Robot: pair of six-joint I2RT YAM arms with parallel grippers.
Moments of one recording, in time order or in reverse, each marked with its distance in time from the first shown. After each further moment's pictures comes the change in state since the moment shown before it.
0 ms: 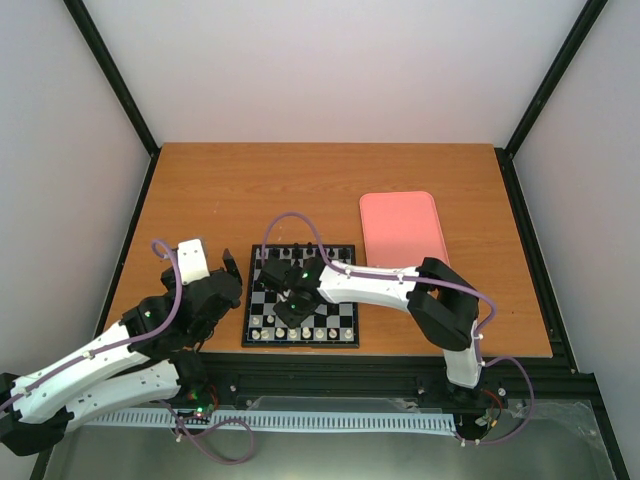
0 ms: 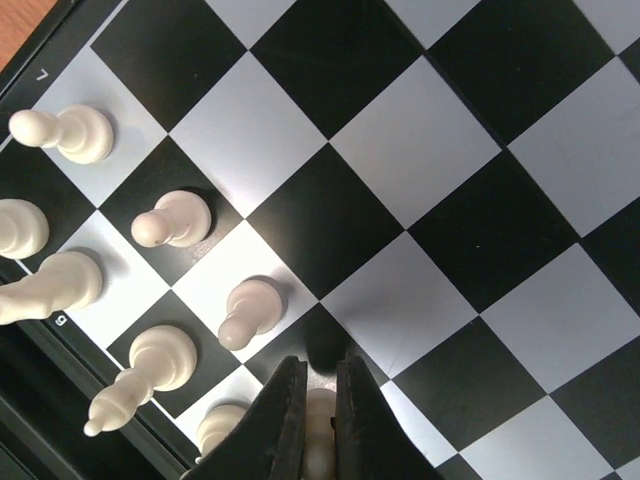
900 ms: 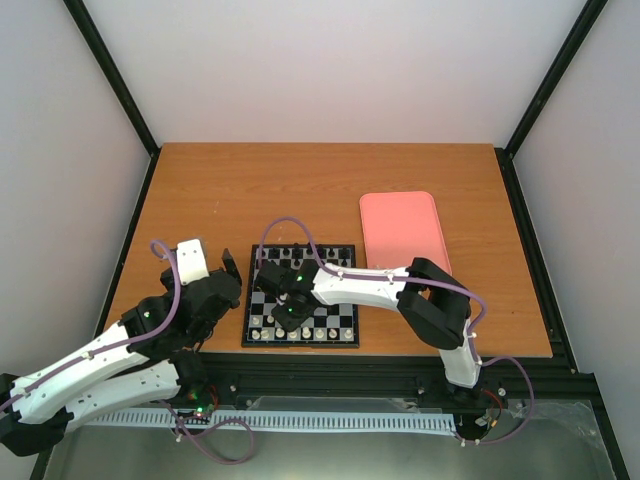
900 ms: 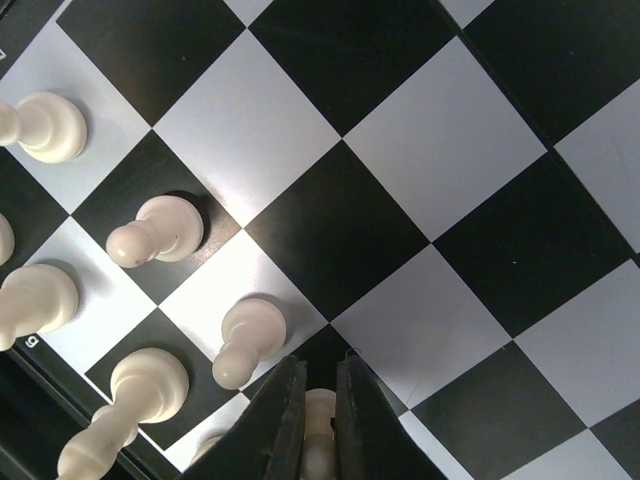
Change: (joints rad) left arm 0.000 -0.005 0.000 0.000 0.000 0.000; right arm 0.013 0.049 0.016 0.000 0.002 0.001
